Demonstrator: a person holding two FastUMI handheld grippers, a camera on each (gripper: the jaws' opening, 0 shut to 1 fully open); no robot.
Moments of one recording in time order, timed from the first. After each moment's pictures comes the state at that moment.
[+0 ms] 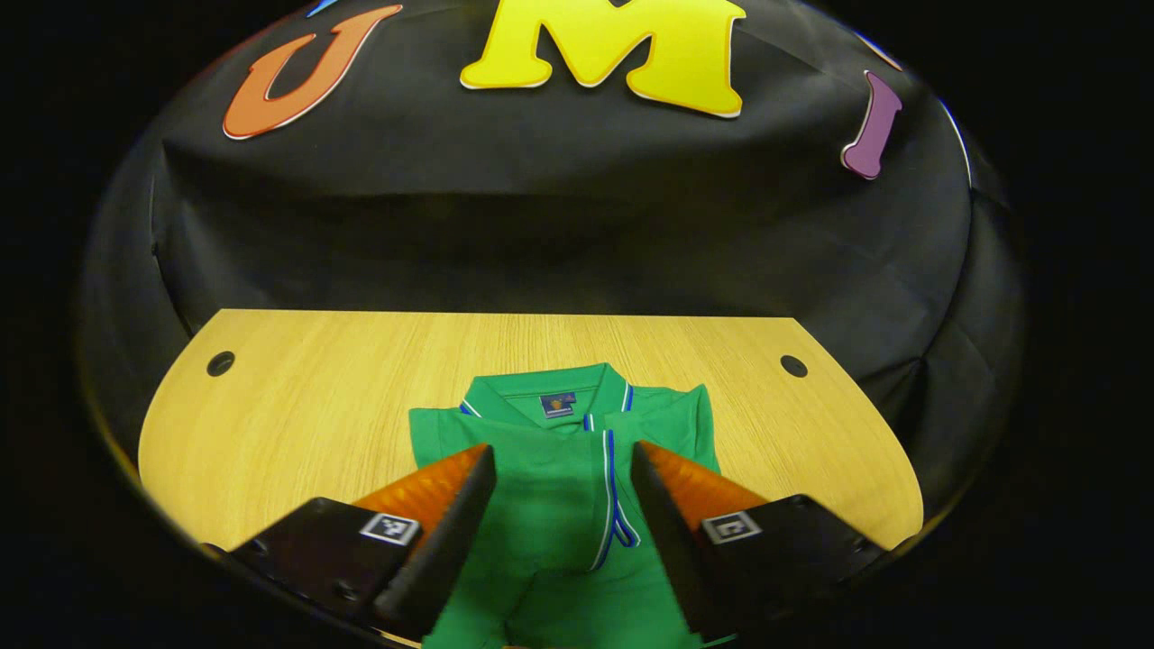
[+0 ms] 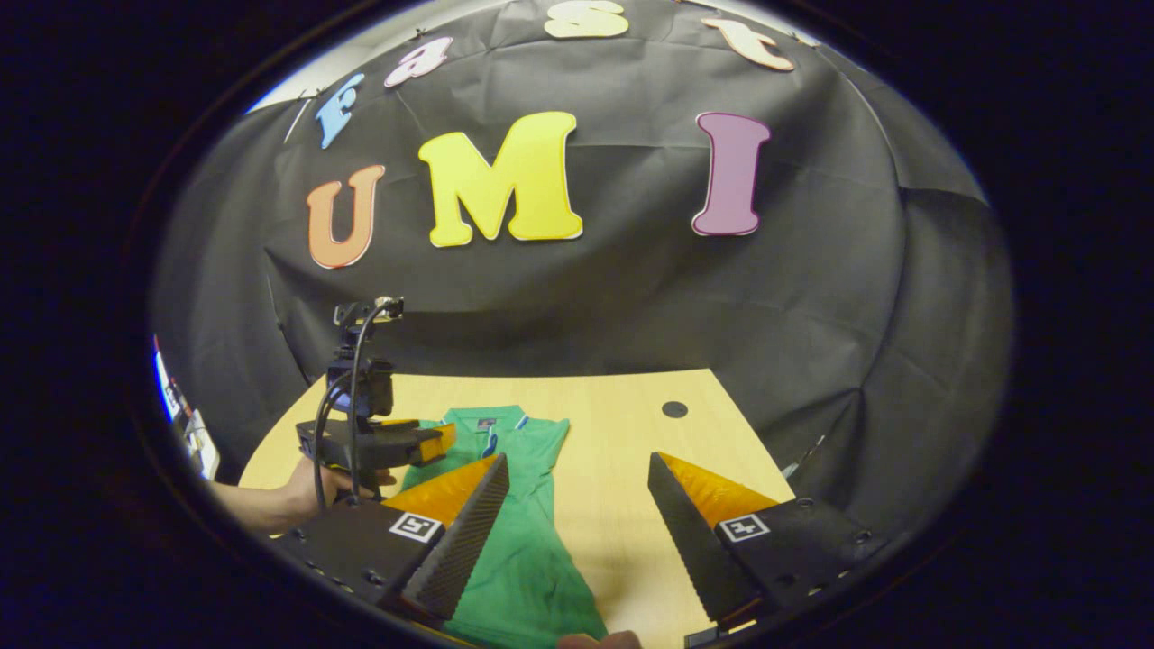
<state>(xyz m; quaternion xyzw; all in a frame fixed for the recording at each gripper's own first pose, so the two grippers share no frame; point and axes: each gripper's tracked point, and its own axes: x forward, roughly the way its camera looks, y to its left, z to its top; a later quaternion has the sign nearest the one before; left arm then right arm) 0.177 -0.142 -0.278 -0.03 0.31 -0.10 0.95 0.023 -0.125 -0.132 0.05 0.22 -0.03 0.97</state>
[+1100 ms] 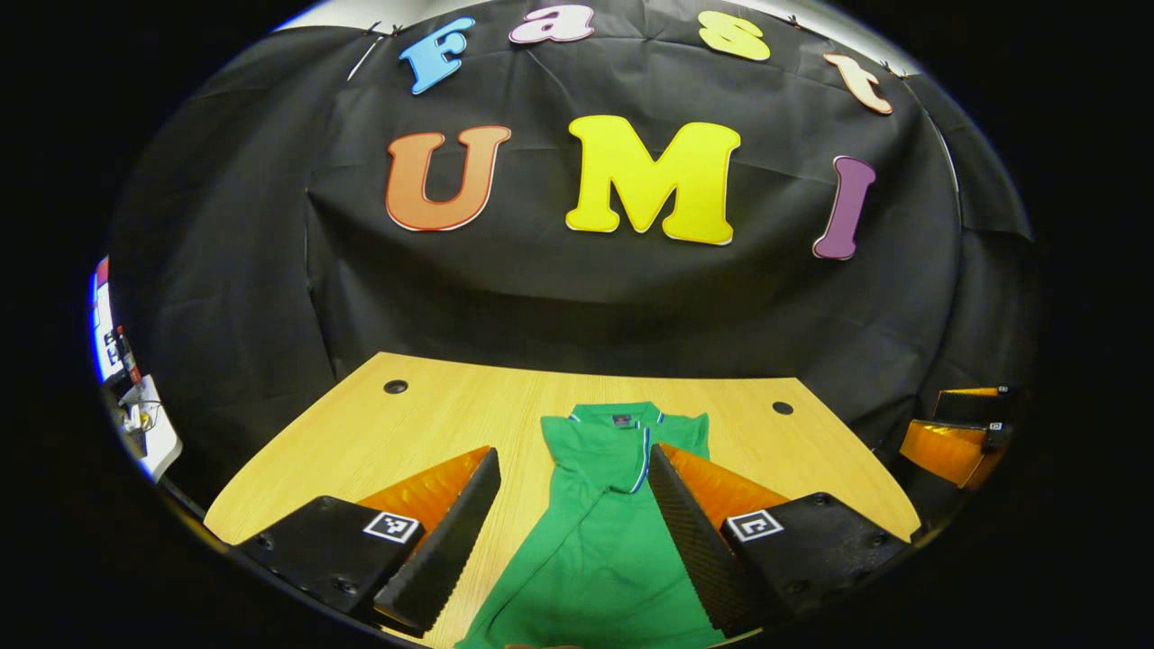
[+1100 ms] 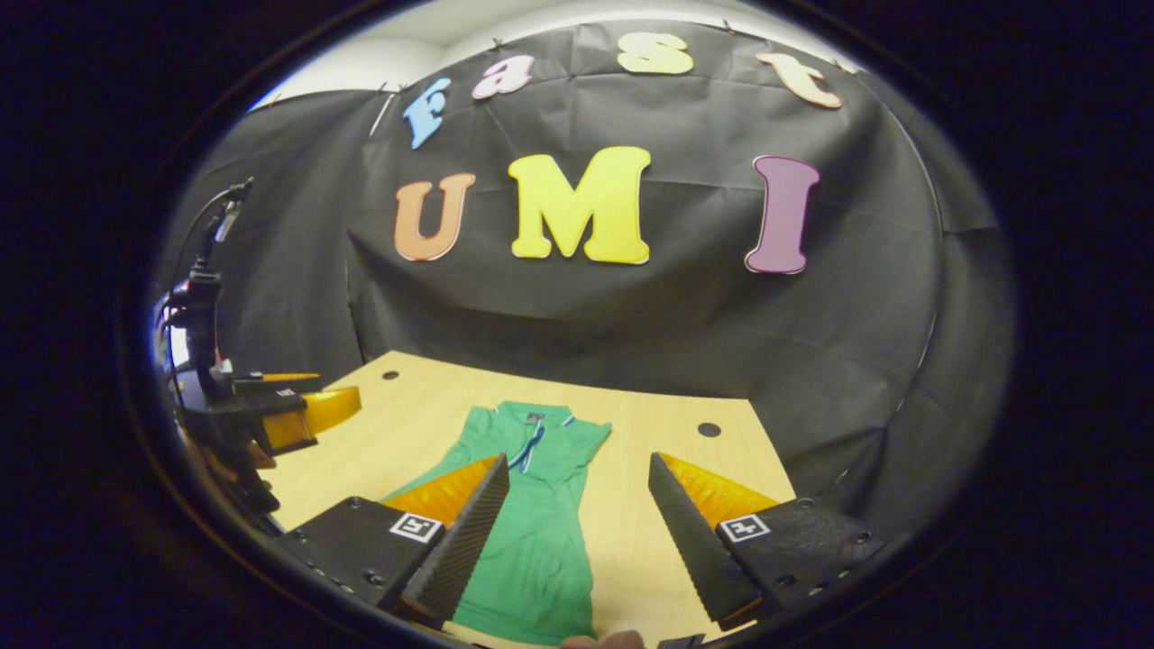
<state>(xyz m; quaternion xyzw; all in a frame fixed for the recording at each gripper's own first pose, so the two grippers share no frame) -0.045 -0.070 -0.155 -0.02 0.19 -0.01 0.98 -0.066 -0.097 -0.152 -0.02 0.18 0.07 0.98</state>
